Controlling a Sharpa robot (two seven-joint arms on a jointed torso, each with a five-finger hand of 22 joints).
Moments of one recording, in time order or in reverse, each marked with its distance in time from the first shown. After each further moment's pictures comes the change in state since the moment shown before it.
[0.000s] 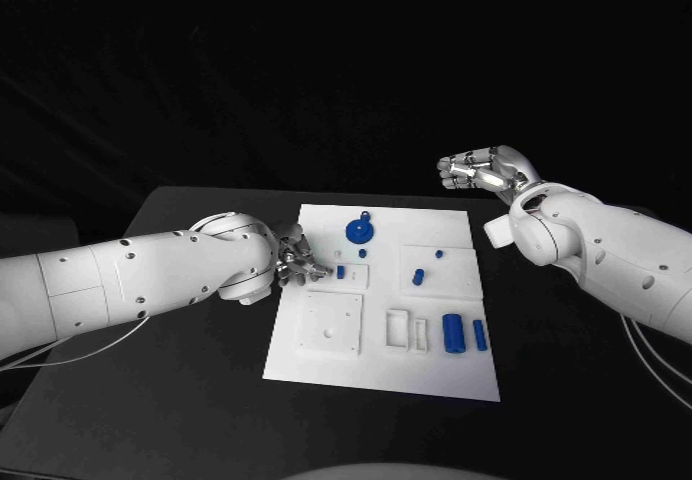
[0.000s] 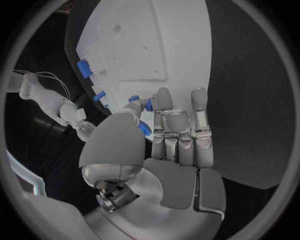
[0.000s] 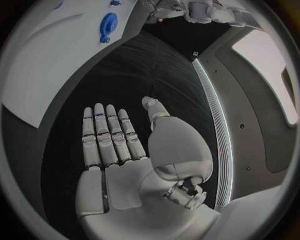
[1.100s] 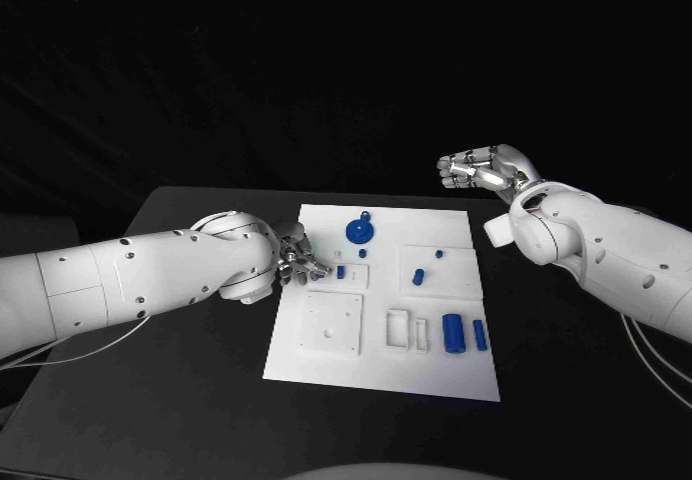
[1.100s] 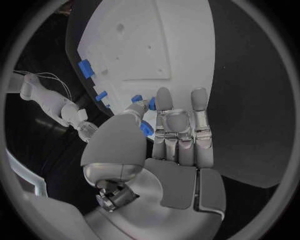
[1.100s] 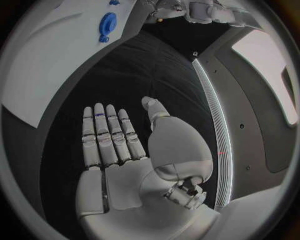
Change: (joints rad) left arm 0.003 0.000 0.002 0.009 -0.006 0.002 0.001; left_hand 0.031 0.055 0.033 -0.110 0.023 -0.003 0.002 -0.006 -0.001 0.000 0.000 0.008 -0.003 0.000 0.000 0.000 0.000 0.000 0.000 0.000 0.010 -0.001; right arm 0.002 -0.001 0.000 0.002 0.000 0.000 0.000; right_hand 0.000 0.000 0.004 -0.004 0.000 0.000 0.000 0.000 0.000 0.000 0.000 0.000 0.000 0.004 -0.003 0.000 0.000 0.000 0.011 -0.004 0.000 0.001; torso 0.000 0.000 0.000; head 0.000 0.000
